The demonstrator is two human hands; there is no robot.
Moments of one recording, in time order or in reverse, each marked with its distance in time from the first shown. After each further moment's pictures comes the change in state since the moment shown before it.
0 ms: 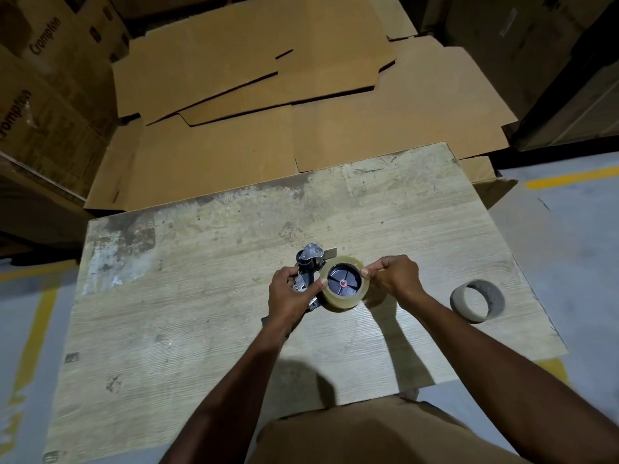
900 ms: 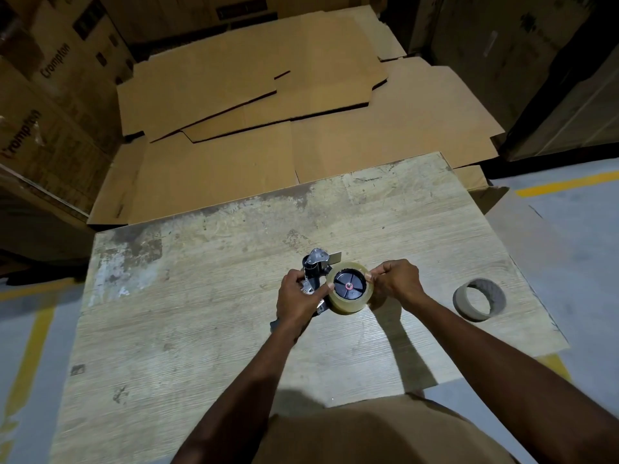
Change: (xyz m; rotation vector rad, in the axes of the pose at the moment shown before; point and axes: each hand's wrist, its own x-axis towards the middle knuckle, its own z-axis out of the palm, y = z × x) left_hand 0.003 -0.009 -0.002 0.049 -0.038 0.075; right_hand -0.005 0.002 0.008 -0.014 0.013 0.015
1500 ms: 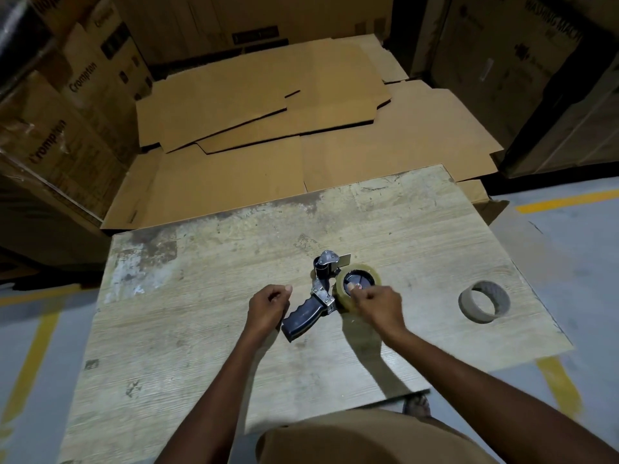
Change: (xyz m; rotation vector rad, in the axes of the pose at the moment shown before) left_hand -0.013 -0.031 -0.088 -0.194 -0.027 -0.049; right_hand -0.077 0.000 0.064 -0.003 0.100 -0.208
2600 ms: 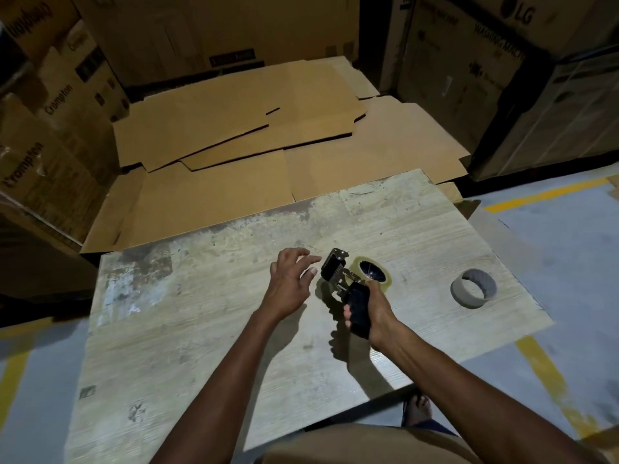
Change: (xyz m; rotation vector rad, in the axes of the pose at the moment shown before) left_hand 0.012 0.070 0.007 0.615 -0.187 0.738; right_hand -0.039 -0.044 0.014 0.978 -0.162 0.652
